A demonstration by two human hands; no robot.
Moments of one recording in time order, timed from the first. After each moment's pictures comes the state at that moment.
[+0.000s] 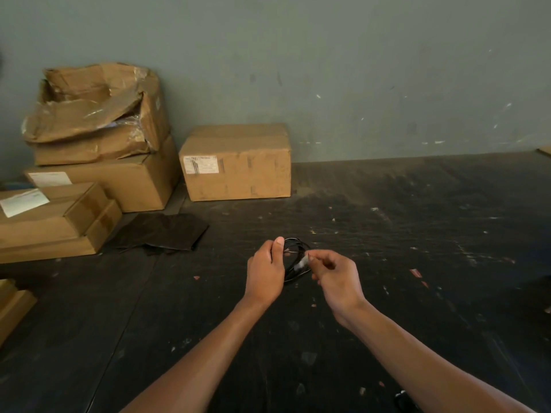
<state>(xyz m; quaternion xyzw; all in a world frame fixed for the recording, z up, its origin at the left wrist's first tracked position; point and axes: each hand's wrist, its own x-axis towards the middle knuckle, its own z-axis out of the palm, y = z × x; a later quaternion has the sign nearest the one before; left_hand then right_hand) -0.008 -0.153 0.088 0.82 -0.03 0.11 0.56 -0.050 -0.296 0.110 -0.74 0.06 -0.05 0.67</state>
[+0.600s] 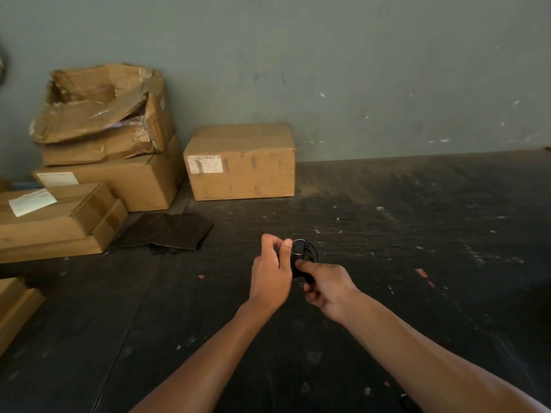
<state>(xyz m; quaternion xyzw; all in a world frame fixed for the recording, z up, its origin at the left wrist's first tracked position) -0.017 -0.152 0.088 0.83 -0.08 0.15 0.54 -0.039 -0.278 0.118 -0.60 0.24 0.16 0.74</state>
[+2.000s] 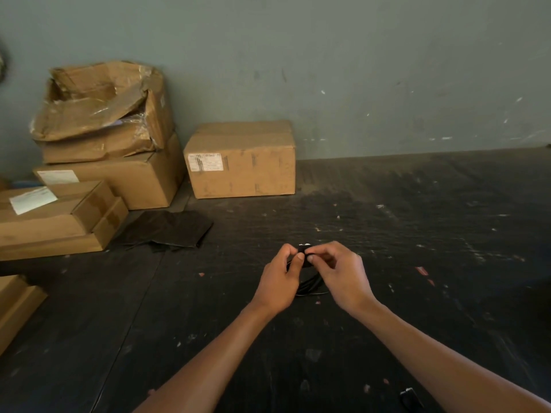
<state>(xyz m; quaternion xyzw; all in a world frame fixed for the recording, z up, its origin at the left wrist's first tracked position) -0.025 -0.158 0.083 0.82 -0.11 0.01 0.56 -0.041 -0.307 0.108 -0.84 -0.08 -0.13 0.52</state>
